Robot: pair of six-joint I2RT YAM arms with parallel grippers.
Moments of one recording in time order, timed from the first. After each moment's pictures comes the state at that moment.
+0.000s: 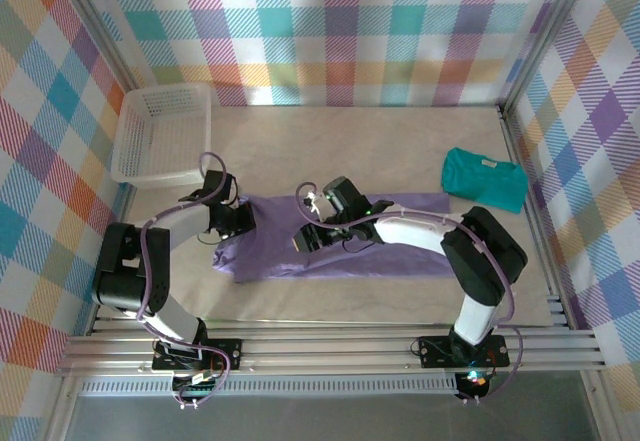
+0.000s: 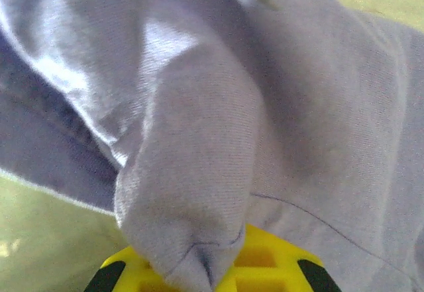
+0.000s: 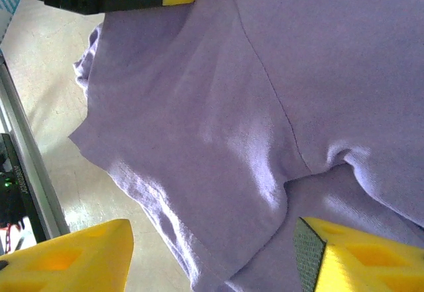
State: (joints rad) left arm -0.15 1.59 0.83 -0.40 0.23 -0.47; right arm 0.79 1.74 1.04 -0.15 -0.45 0.33
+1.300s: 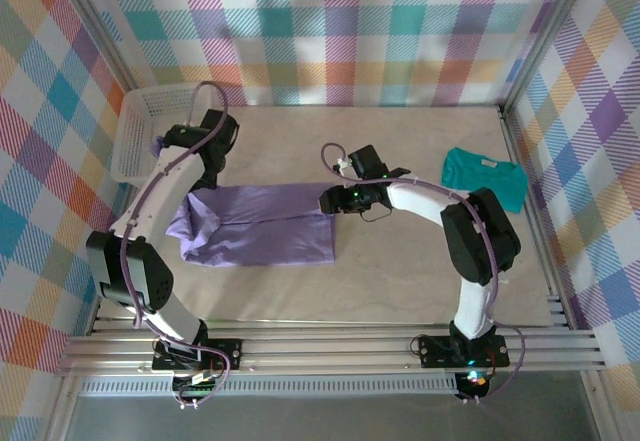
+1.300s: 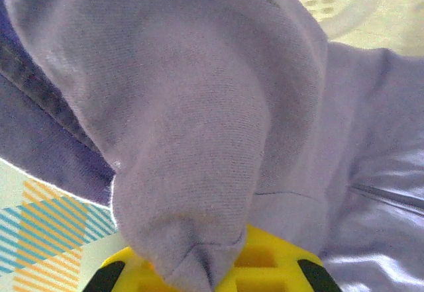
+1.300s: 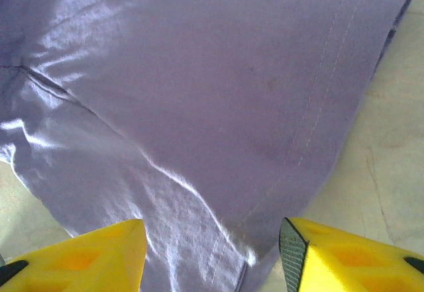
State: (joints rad) left arm -0.26 1.62 1.58 -1.31 -0.71 -0.28; right arm 0.56 1.88 1.25 -0.35 -0.43 0.36
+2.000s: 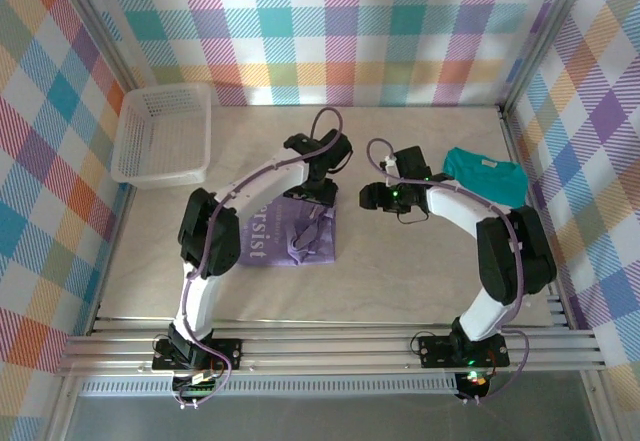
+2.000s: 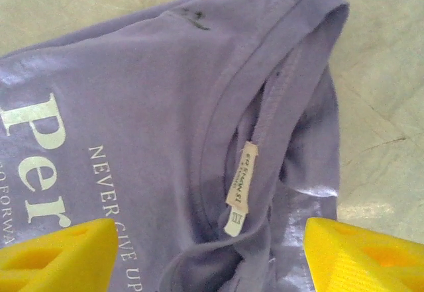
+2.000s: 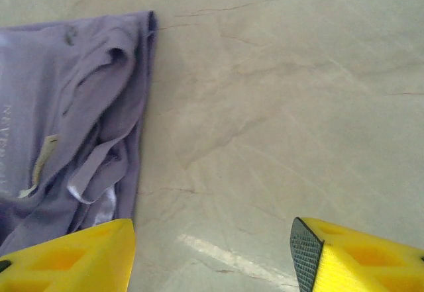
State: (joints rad) left arm -0.69 2.05 1.85 -1.17 -0.24 -0.47; right arm 0.37 1.66 1.03 -0.36 -0.36 0.37
